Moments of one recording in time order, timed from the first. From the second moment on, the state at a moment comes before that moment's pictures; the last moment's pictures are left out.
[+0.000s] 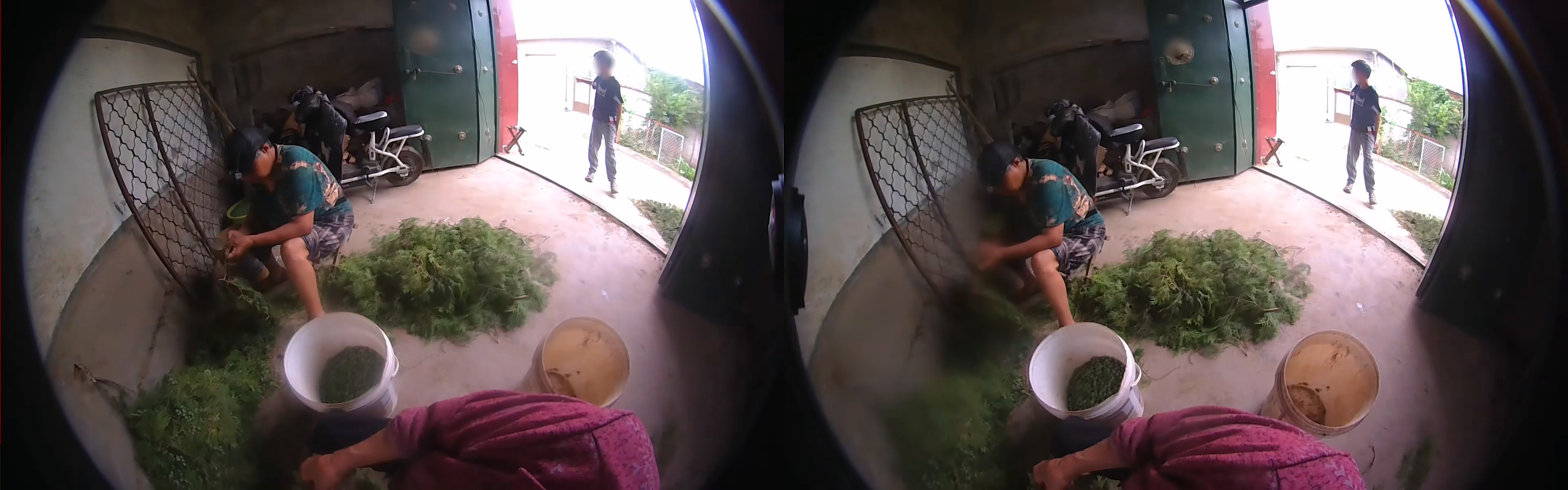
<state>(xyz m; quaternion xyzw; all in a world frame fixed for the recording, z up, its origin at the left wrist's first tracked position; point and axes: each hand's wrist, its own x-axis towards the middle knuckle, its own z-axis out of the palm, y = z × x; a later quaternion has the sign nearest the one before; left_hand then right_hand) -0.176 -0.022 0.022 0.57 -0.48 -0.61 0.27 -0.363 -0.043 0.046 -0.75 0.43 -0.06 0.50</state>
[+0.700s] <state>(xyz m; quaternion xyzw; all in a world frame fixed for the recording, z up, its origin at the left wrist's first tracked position) -0.164 -0.001 0.040 0.59 -0.42 -0.59 0.36 -0.366 -0.026 0.062 -0.30 0.27 -0.30 0.86</state>
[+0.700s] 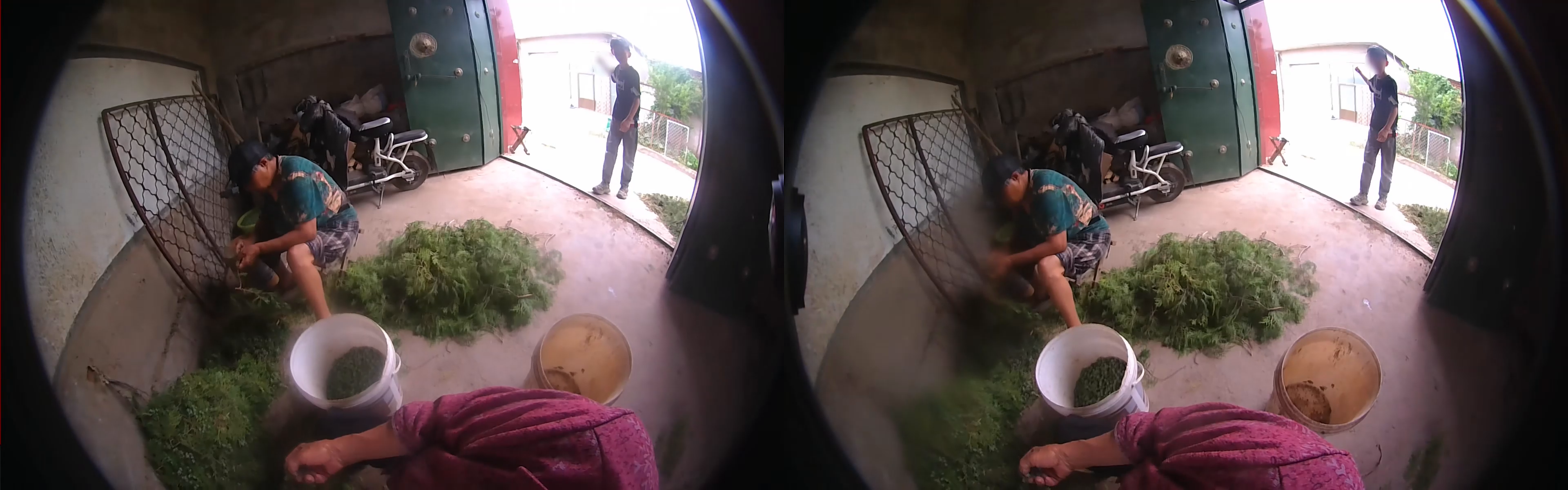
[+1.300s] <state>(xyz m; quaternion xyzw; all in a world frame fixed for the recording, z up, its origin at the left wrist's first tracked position) -0.135 -0.028 -0.010 0.45 -0.46 -0.63 0.43 -0.346 -0.023 0.045 -0.26 0.31 -0.26 0.88</state>
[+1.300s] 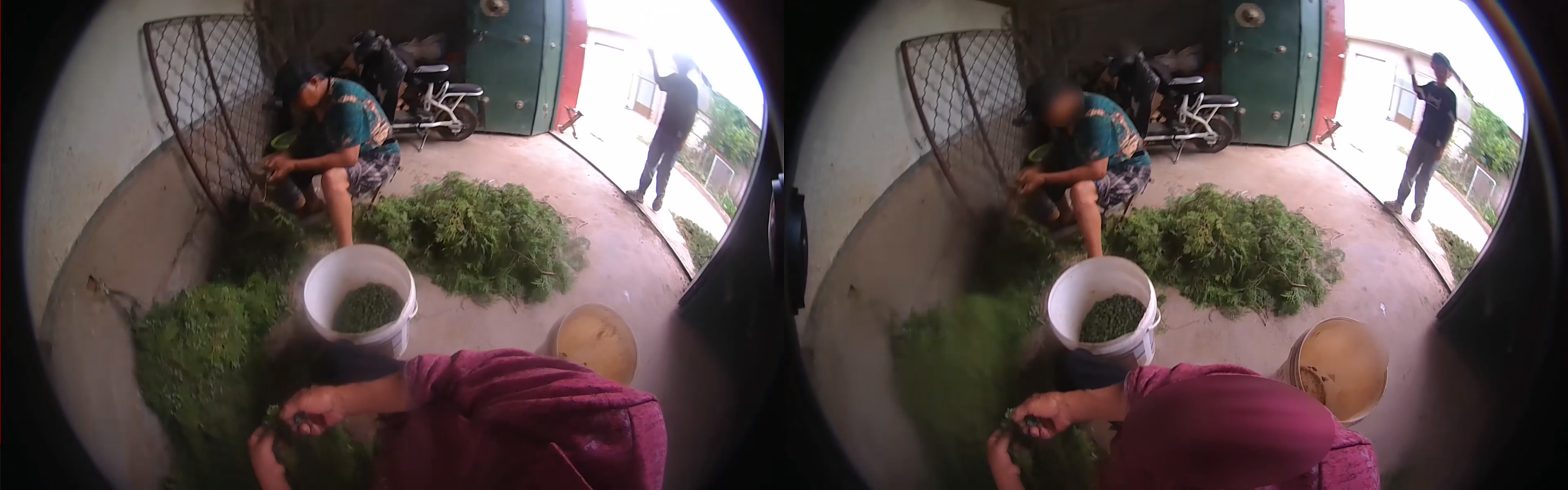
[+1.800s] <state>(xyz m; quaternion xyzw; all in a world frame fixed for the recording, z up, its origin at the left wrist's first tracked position) -0.131 -0.013 0.012 0.46 -0.39 -0.66 0.45 -0.547 -0.064 0.091 -0.16 0.34 -0.69 0.62</state>
